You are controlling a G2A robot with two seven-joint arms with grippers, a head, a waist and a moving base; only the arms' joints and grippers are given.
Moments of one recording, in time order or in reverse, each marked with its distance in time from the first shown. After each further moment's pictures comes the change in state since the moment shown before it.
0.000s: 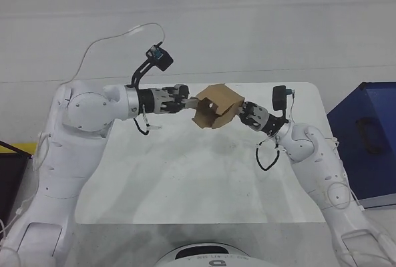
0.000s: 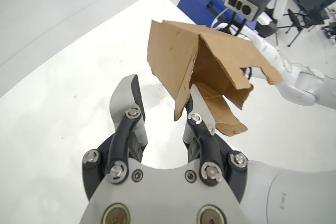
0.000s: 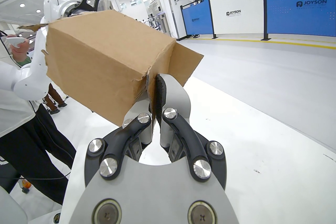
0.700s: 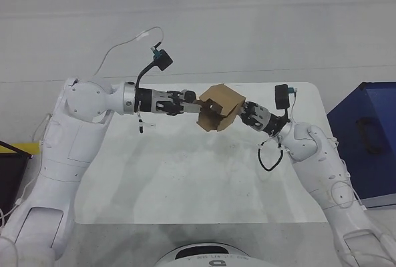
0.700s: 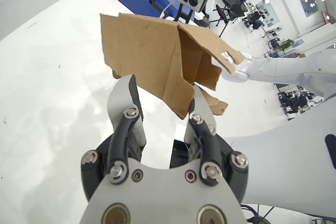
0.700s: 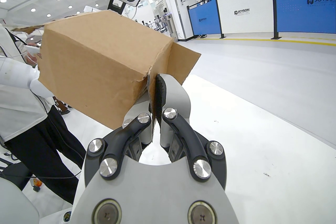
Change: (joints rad) left arm -0.089 0.002 0.060 0.249 -0.370 -0.174 -0.087; right arm 0.001 0.015 -0.005 -0.015 0.099 -0.018 0.066
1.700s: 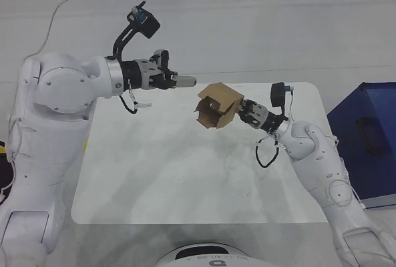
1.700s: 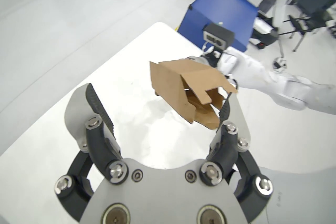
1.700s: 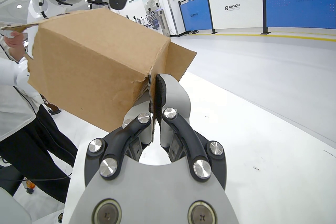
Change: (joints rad) left arm -0.093 0.044 -0.012 -0.265 0.442 0.261 0.126; right arm 0.021 -0.005 -0.019 0.020 -0.060 0.067 -0.027
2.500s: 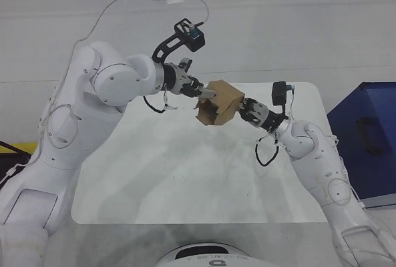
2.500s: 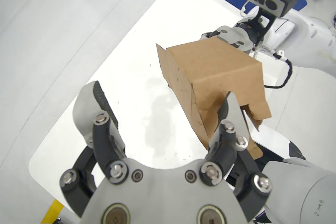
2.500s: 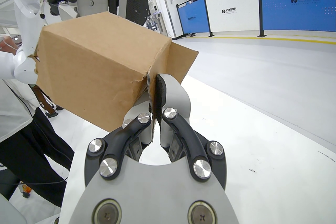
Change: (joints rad) left arm -0.165 -0.041 0.264 0.090 0.141 0.000 -0.041; right arm 0.007 -0.004 0.003 0.018 -0.005 -0.013 -0.027
